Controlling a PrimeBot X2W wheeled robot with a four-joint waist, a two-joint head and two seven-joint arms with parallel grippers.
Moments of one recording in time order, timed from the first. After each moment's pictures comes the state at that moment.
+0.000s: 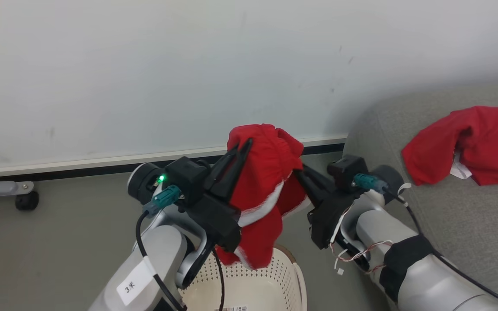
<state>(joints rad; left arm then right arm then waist) -0.56 0.08 -0.56 0.36 -0.42 -0.10 -0.14 -0.81 -0.07 0.90 0.92 0.52 0.12 -0.26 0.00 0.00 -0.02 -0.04</state>
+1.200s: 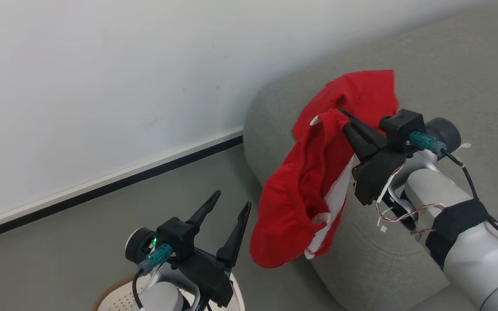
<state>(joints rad) -0.37 0.09 -0.55 0.42 -0.44 -0.08 -0.23 -0.90 -0.25 0.85 0.82 0.51 0.12 -0.26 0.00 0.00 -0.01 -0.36</state>
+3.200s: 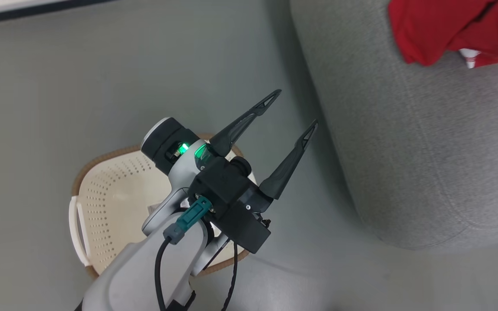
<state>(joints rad) -0.64 0.13 -0.65 0.10 -0.25 -0.07 -0.17 -1.44 -0.70 0.50 0.94 0.48 0.05 -0.26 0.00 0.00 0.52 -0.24</state>
